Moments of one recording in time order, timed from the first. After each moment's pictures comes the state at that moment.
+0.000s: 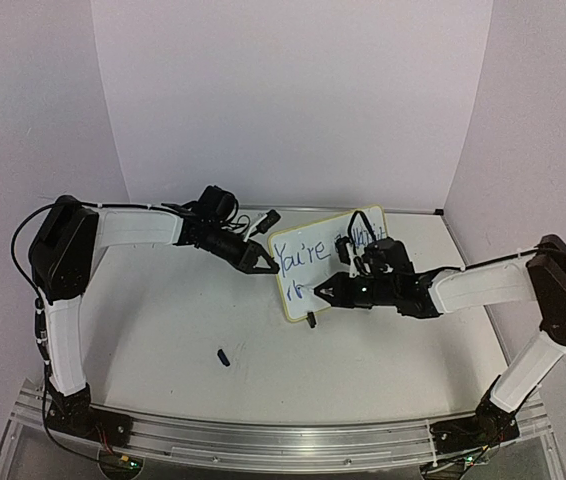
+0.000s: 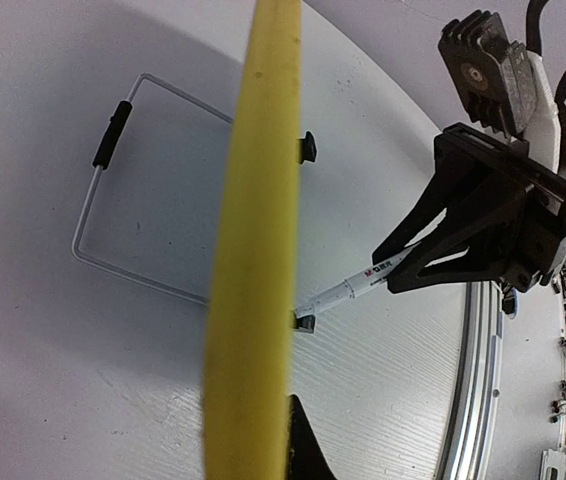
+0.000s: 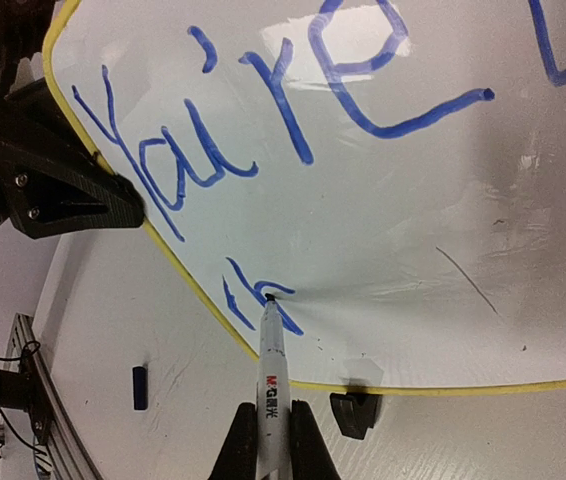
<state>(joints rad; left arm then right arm) -0.63 2.01 1.47 -0.29 0.77 0.00 0.72 1.64 0.81 0.26 -0.21 0.61</state>
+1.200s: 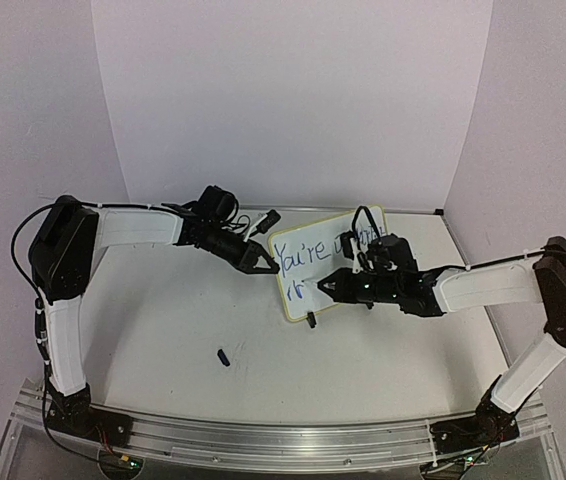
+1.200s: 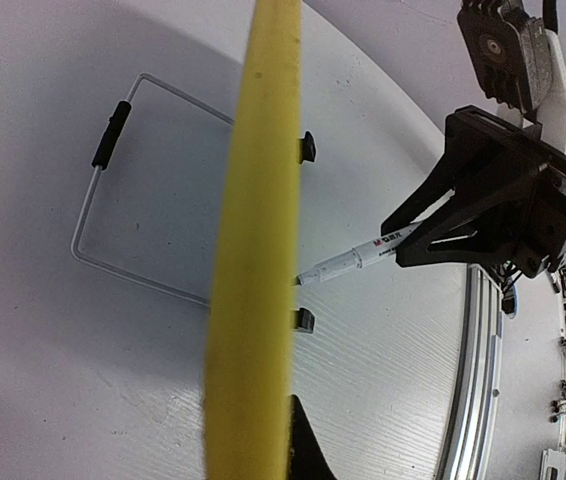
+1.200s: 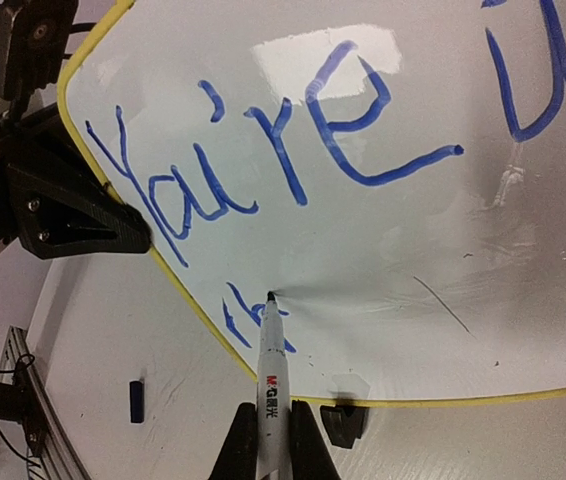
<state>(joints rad) -0.63 2.01 1.47 -0.29 0.78 0.00 0.72 1.61 0.81 0.26 -0.16 0.59</state>
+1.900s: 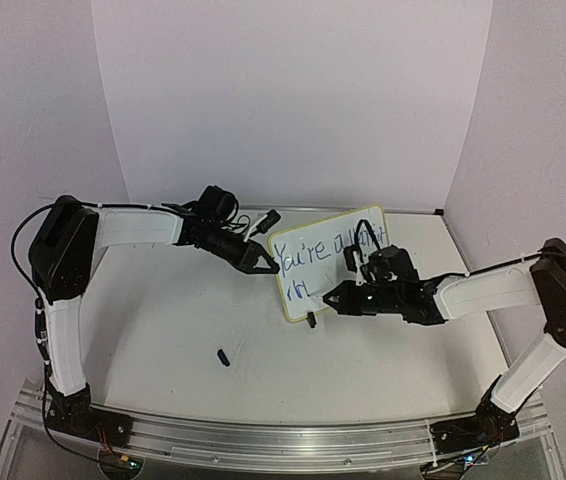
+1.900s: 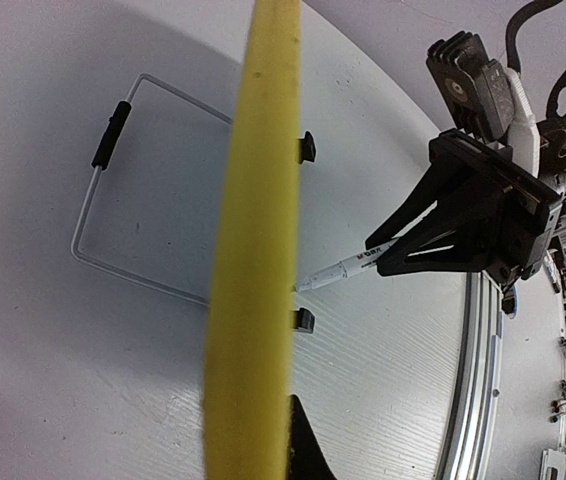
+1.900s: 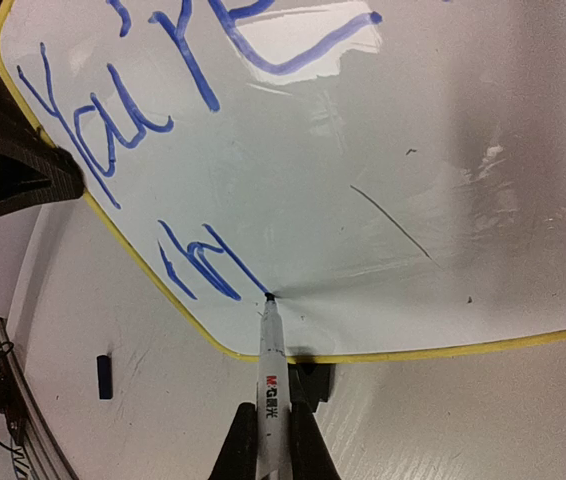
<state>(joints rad) -0.63 2.01 1.47 -0.29 0.78 0.00 0.72 1.61 0.74 0.25 -0.15 0.61</state>
